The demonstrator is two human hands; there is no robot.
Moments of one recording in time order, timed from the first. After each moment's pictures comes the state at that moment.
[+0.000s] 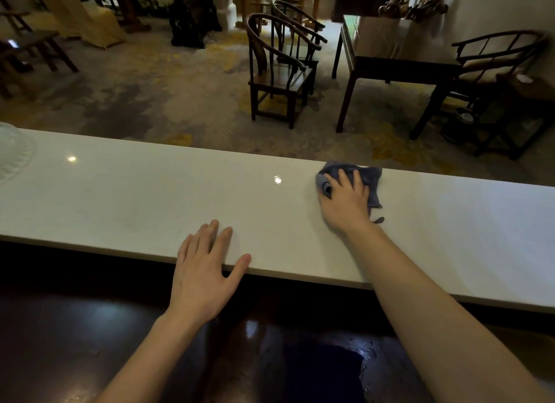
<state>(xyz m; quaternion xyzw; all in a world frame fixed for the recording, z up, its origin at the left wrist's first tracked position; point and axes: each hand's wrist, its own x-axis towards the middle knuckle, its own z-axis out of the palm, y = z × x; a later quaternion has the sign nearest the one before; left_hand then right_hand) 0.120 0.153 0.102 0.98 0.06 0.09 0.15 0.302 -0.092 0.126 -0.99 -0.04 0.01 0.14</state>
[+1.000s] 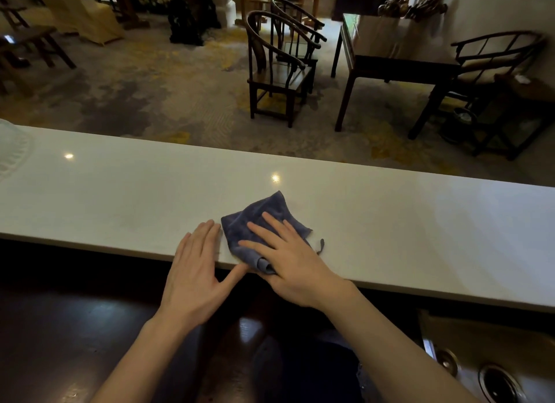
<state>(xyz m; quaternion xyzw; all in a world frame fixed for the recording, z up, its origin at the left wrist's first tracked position) 0.111 0.163 0.100 0.97 0.02 0.11 0.20 0.184 -0.040 0.115 -0.89 -0.41 0.02 0.19</state>
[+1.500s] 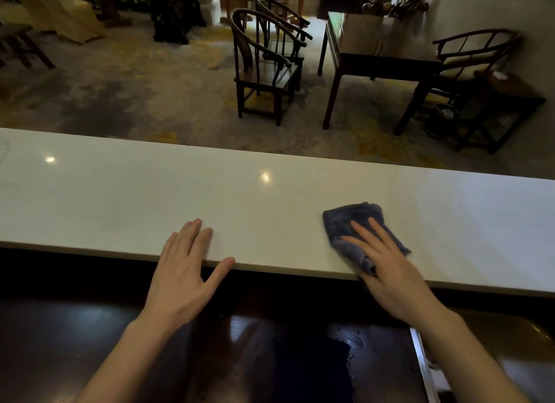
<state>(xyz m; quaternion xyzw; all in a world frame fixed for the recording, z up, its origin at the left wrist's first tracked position) 0.110 0.165 0.100 0.98 0.00 0.10 0.19 0.162 -0.204 0.122 -0.95 -0.22 -0.01 0.22</state>
